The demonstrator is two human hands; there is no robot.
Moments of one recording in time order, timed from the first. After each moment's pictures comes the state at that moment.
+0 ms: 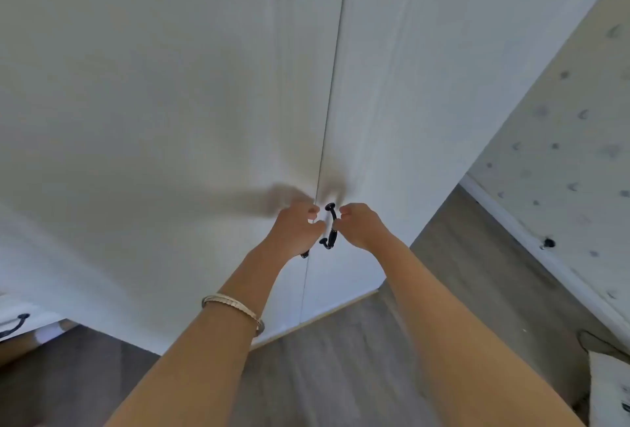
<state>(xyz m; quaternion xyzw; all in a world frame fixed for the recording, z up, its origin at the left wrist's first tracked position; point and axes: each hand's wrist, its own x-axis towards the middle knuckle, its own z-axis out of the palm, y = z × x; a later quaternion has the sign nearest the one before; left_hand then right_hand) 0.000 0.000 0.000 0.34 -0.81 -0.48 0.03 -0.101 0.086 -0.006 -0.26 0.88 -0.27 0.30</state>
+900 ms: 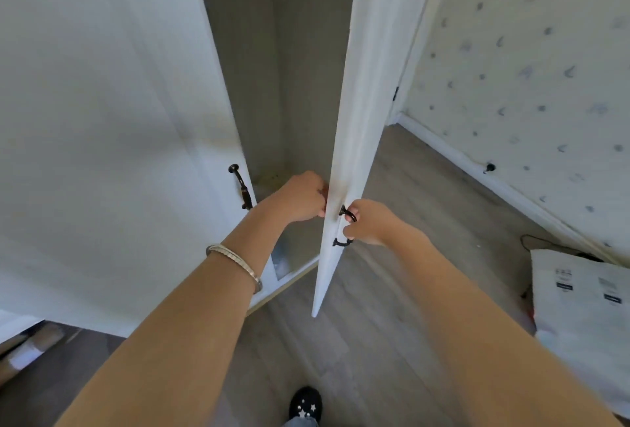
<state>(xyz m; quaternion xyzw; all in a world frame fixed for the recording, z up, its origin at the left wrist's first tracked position) -0.021 0.106 0.020 0.17 -0.88 -0.40 -0.16 -0.083 0.242 -0.023 -0.23 0.91 -0.16 0.31</state>
